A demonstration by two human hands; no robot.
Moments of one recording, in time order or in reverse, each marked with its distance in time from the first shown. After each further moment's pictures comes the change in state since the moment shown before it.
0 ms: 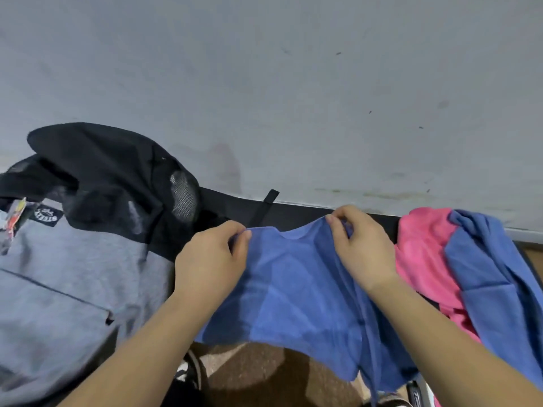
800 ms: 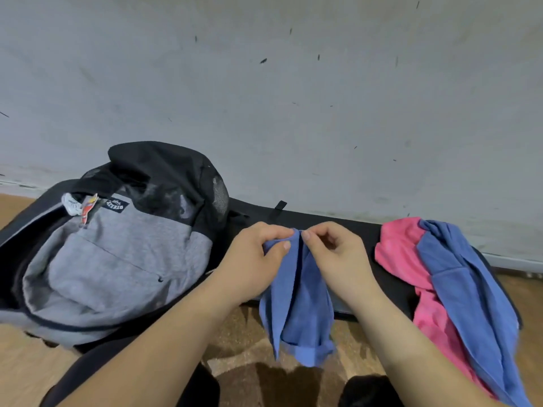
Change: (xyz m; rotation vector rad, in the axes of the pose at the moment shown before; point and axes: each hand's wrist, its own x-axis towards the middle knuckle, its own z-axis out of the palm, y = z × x) left_hand -0.086 0.023 -0.057 -0.553 -0.136 0.260; right_hand -0.117 -0.090 -0.040 0.621 -0.061 -0.077
